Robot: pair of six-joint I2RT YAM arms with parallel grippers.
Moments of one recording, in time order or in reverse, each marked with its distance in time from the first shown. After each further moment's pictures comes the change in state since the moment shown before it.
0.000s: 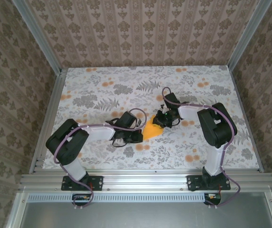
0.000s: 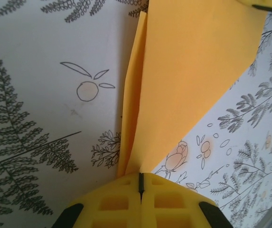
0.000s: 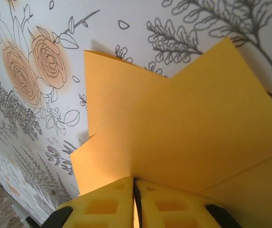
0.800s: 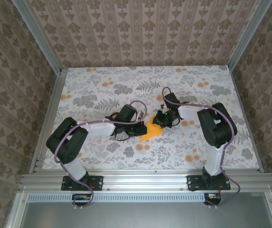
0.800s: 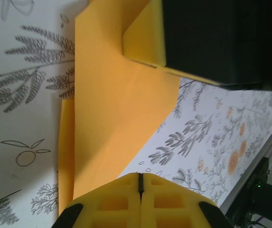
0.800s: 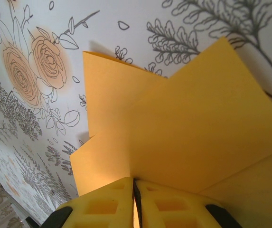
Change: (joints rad) left arm 0.023 0.027 0.100 0.050 0.087 -0.058; right arm 0.000 0.002 0.001 -0.001 0.000 0.000
